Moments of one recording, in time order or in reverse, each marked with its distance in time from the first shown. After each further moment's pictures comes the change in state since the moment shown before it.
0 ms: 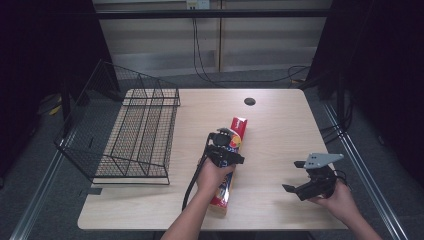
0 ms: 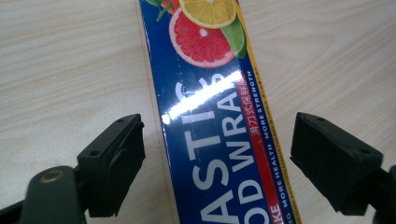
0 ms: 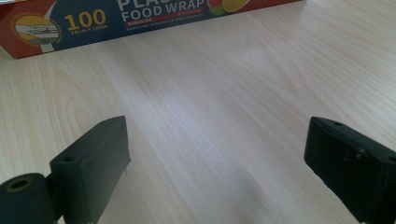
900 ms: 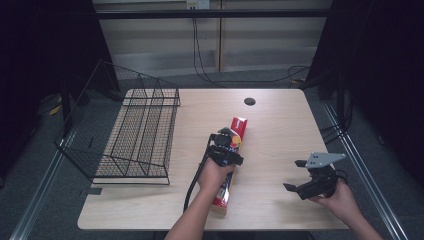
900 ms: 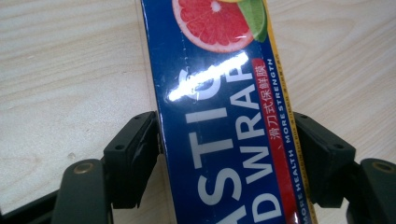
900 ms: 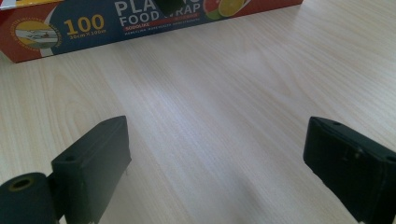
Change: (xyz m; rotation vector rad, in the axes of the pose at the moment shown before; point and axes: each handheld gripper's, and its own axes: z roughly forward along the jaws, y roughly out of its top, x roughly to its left) left arm 0.003 0.003 0.013 0.081 -0.011 -0.044; right arm -0.001 0.000 -0.003 -0.013 -0.008 0.006
